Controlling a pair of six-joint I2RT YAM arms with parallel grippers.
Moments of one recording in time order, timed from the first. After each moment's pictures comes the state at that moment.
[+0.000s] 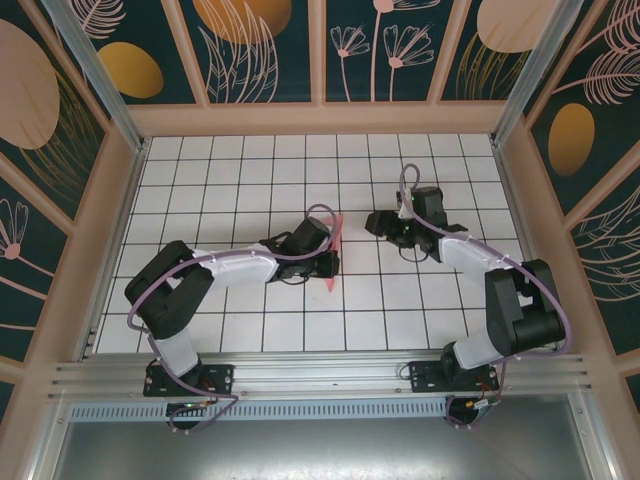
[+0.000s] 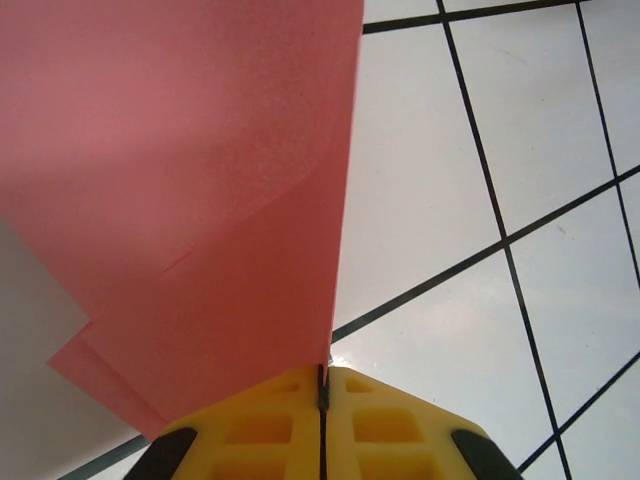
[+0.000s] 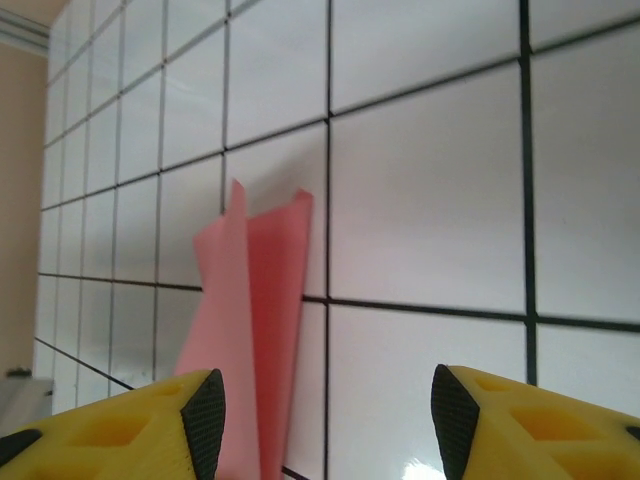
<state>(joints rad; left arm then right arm) -0.83 1.77 0.96 -0.08 0.19 -0.69 0.28 1.48 0.76 -0.06 -0.47 0.60</state>
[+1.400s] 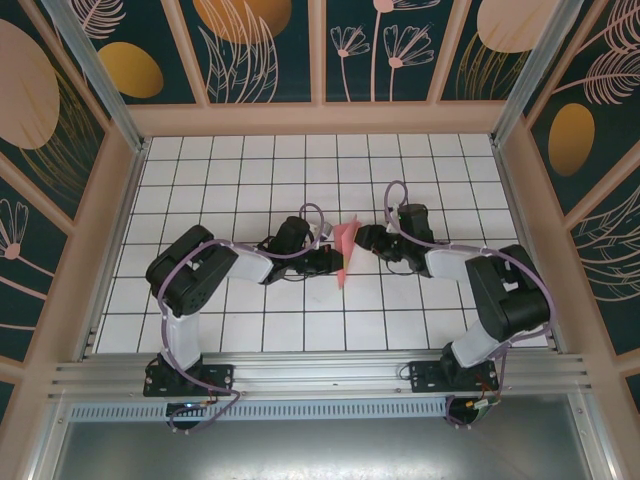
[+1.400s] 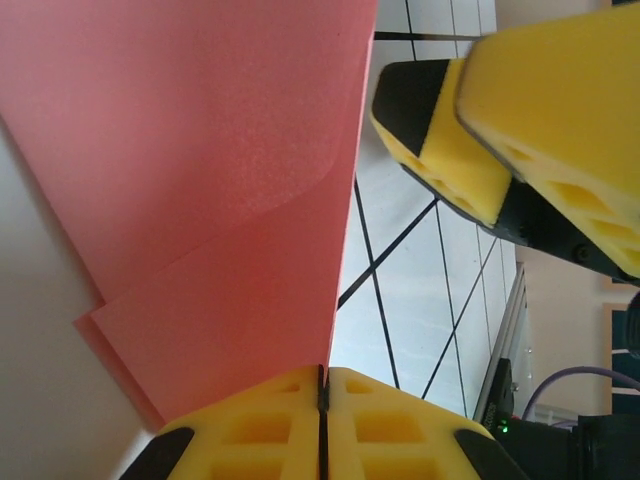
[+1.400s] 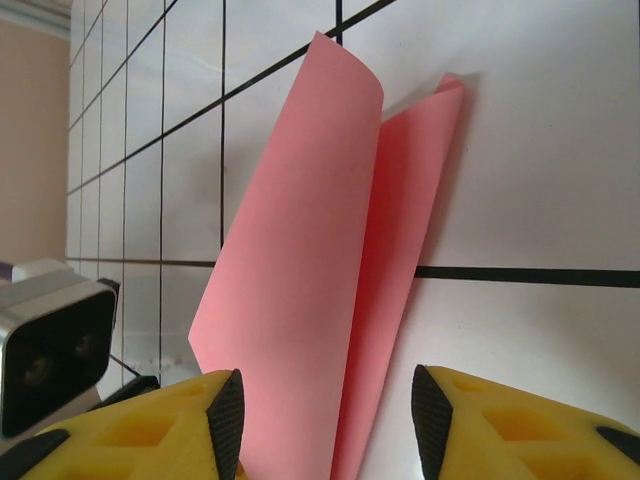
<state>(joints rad) -0.70 1.95 0.84 0.49 0.63 -0.89 0.36 1.59 0.62 0.27 -0.49 0.76</state>
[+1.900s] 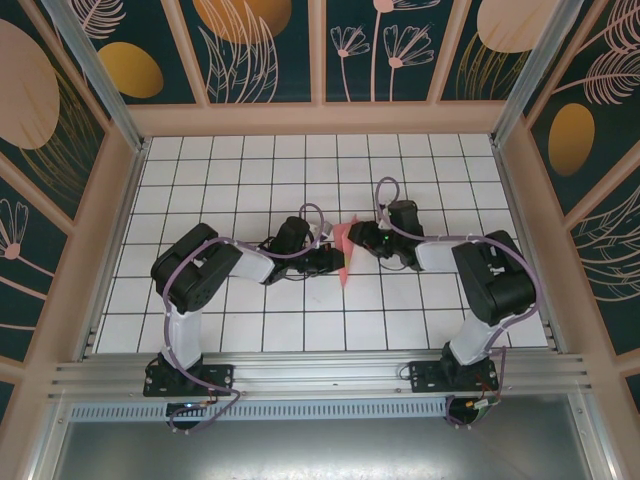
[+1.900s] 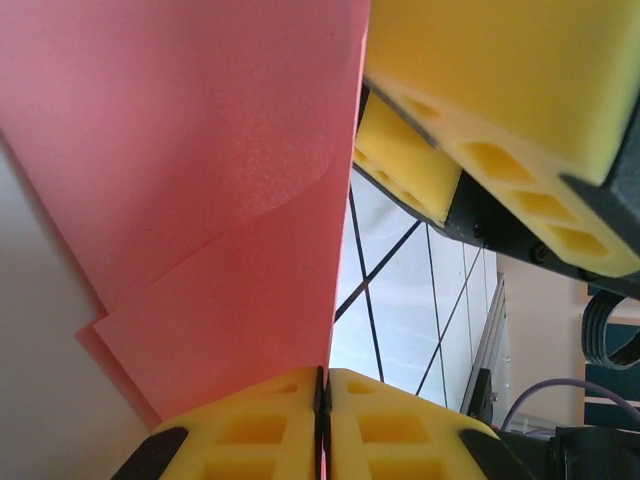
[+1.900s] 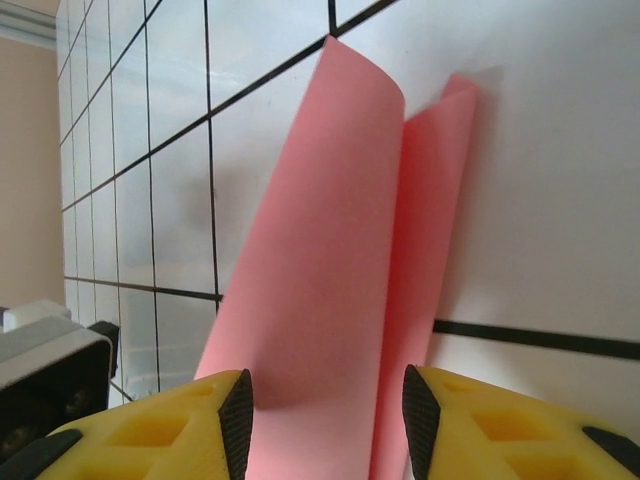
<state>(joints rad) -0.70 1.98 0.84 0.55 0.65 -0.95 0.40 1.71 0.71 0.30 -0.47 0.81</state>
